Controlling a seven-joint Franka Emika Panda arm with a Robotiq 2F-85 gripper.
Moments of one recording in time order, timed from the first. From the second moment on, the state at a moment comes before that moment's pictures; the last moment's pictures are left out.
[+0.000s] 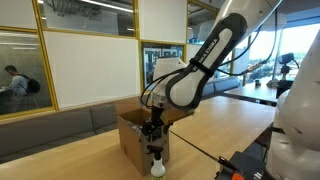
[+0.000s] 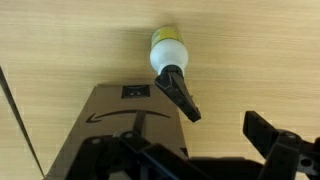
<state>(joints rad) 0.15 -0.22 0.24 -2.75 -0.09 2.74 0.51</state>
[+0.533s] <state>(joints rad) 0.13 -0.08 0.25 -2.75 -0.16 2.89 0.50</state>
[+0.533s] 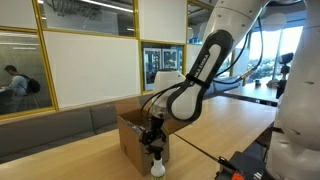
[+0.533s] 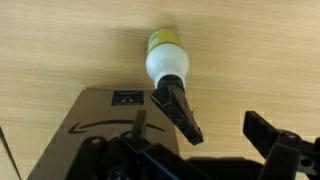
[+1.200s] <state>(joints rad) 0.13 0.11 0.25 -2.75 -0.10 3.10 0.23</state>
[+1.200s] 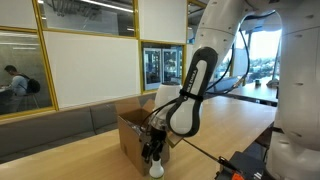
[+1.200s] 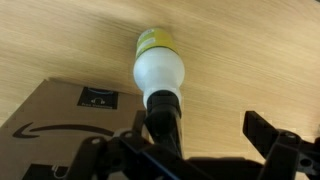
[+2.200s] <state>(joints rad) -0.06 0.20 0.31 -2.68 -0.08 3.08 -0.03</state>
